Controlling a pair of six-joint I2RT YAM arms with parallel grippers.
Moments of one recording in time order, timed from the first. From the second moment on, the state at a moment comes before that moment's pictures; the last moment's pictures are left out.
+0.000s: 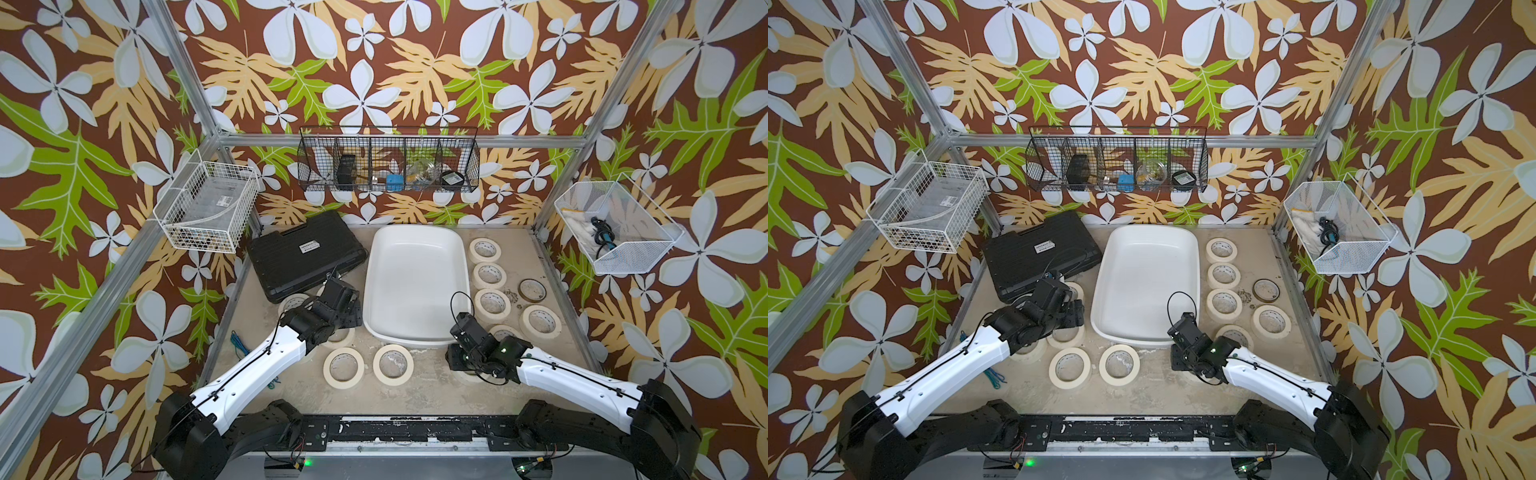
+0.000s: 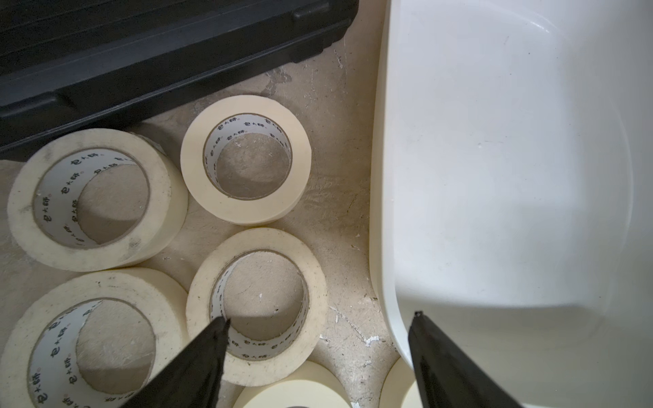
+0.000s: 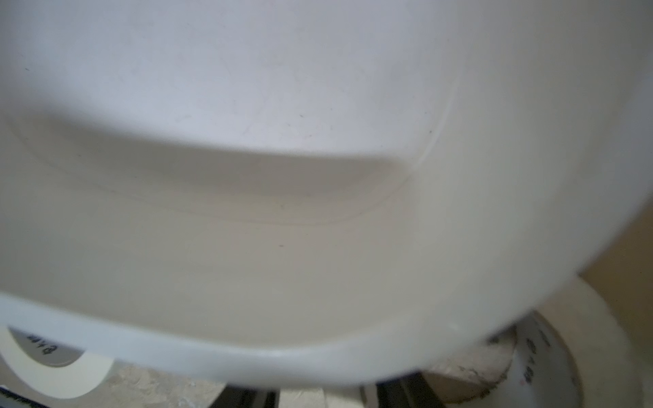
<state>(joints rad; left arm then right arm) -0.57 1.14 0.89 -0.65 -0.26 -0.58 0.77 1.12 0.60 -0.59 0.09 0.70</state>
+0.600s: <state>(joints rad) -0.51 1.14 0.97 -0.58 -0.49 -0.48 0.57 0.92 0.84 -0.66 0.27 0.50</state>
